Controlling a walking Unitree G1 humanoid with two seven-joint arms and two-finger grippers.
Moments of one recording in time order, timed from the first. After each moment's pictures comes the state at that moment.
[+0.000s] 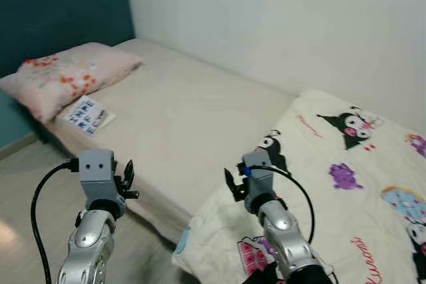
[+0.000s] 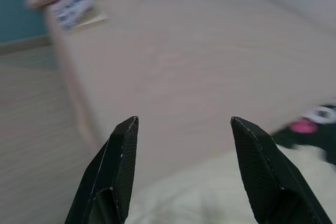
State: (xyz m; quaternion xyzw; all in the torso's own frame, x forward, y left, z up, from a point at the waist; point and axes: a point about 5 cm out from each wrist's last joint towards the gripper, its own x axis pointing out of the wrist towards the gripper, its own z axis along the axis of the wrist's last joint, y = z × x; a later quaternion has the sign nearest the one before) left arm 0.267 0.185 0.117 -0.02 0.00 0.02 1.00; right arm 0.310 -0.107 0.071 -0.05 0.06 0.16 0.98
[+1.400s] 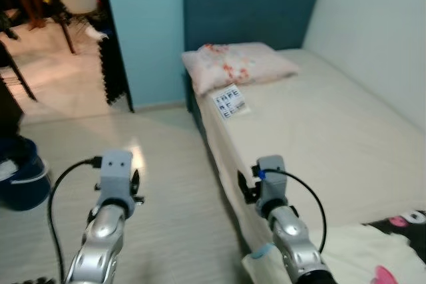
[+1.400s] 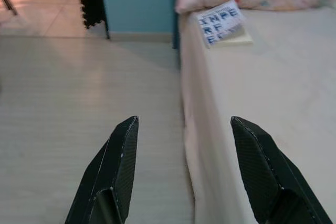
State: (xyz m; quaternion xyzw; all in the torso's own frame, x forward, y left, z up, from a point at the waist) left arm 0.295 0.168 0.125 0.07 0.04 0.02 1.00; right arm 0.308 -0.147 0.060 -0.03 0.07 0.06 1.00
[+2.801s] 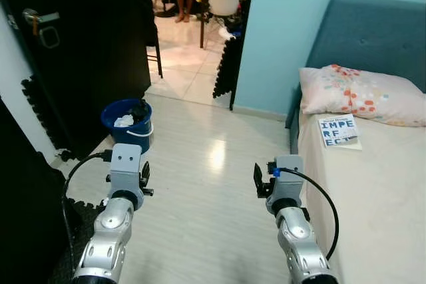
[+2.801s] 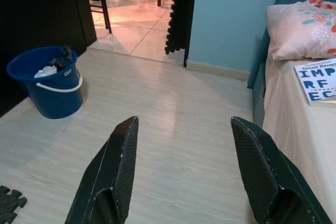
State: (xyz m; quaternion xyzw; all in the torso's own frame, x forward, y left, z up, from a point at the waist) left arm 0.299 0.164 0.098 0.04 0.05 0.01 1.00; right arm 0.304 -0.156 0.069 -0.02 0.03 -0.01 1.00
